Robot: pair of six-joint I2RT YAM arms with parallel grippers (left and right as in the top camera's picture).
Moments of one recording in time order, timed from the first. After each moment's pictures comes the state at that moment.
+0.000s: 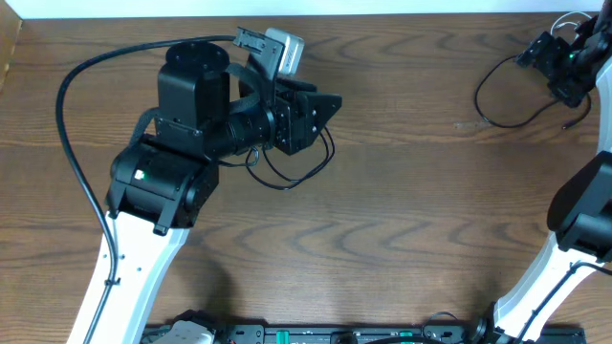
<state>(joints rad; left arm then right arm) -0.37 1.29 1.54 -0.72 0.55 -0.25 -0.34 2.15 1.99 -0.96 -0.31 0.36</state>
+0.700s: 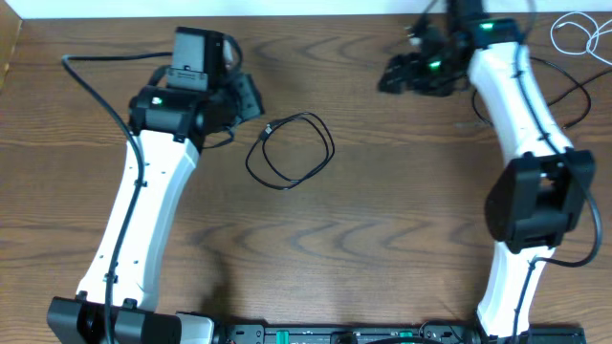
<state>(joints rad) -0.17 1.55 1.54 -0.95 0.11 -0.51 0.16 2.15 1.99 -1.08 -0.46 0.10</state>
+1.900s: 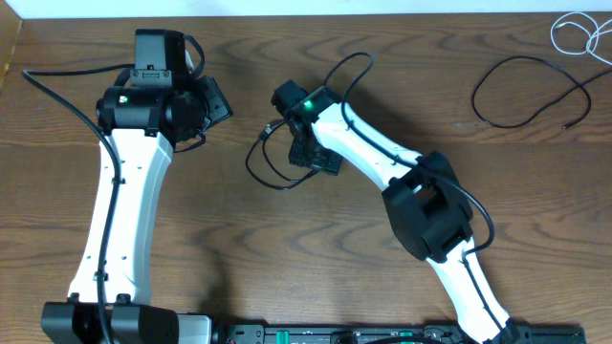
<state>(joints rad) -0.04 1.55 1.54 -1.02 0.10 -0.52 0.71 2.39 1.99 -1.14 0.01 1.02</state>
